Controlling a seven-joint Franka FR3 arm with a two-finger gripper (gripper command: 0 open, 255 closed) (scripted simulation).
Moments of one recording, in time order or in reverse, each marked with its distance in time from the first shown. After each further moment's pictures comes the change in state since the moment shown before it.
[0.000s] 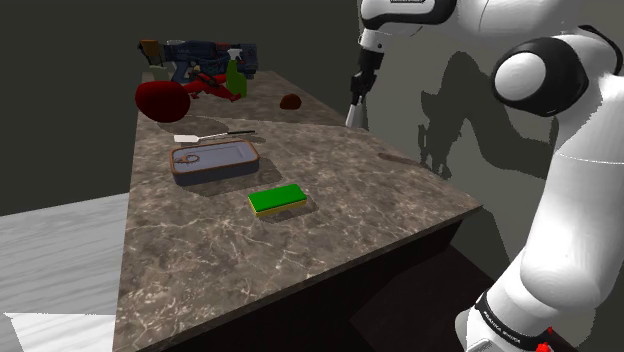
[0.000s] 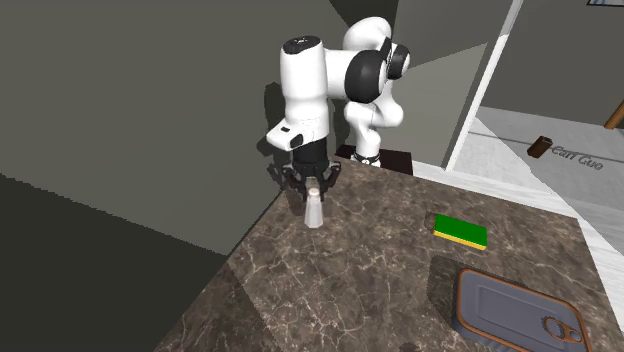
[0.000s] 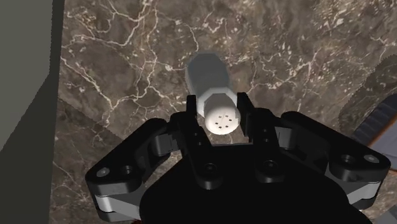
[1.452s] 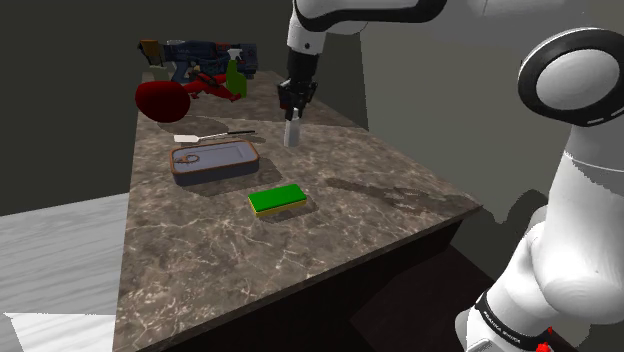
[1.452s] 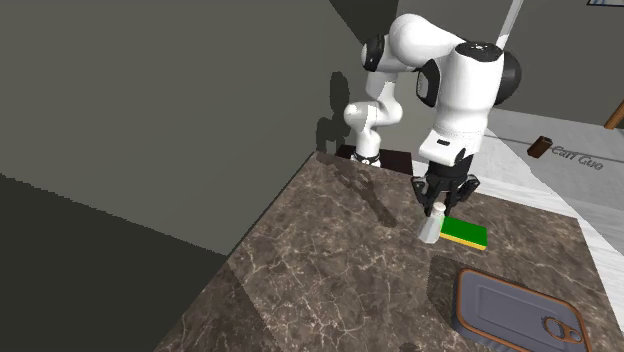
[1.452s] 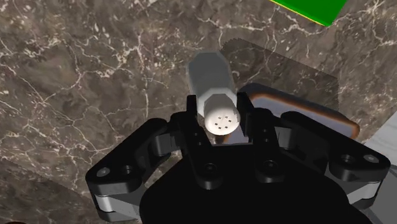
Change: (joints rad) arm 0.320 -0.060 0.177 -0.079 -0.092 0.069 0.490
